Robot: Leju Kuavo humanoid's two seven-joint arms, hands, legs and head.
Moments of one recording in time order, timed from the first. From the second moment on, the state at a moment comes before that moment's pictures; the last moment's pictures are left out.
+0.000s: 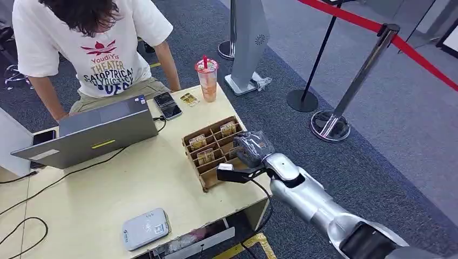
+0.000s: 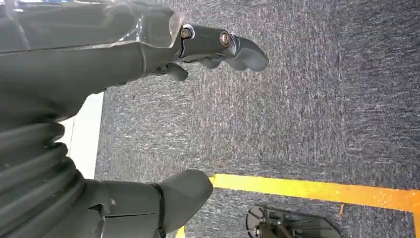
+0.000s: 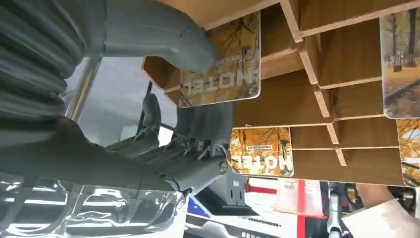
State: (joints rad) left arm -0.08 -0.11 1.10 -0.19 -1.16 0.25 0.02; right arm -0.25 -0.36 0.31 -1.18 1.00 -0.14 -0.06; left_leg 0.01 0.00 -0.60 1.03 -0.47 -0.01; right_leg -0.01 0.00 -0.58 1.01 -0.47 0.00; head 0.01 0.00
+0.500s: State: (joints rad) left arm -0.08 -0.11 1.10 -0.19 -1.16 0.24 0.02; right arm -0.29 -0.36 0.31 -1.16 0.95 -0.10 -0.10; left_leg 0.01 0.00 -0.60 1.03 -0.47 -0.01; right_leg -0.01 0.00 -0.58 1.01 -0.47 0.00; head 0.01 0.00
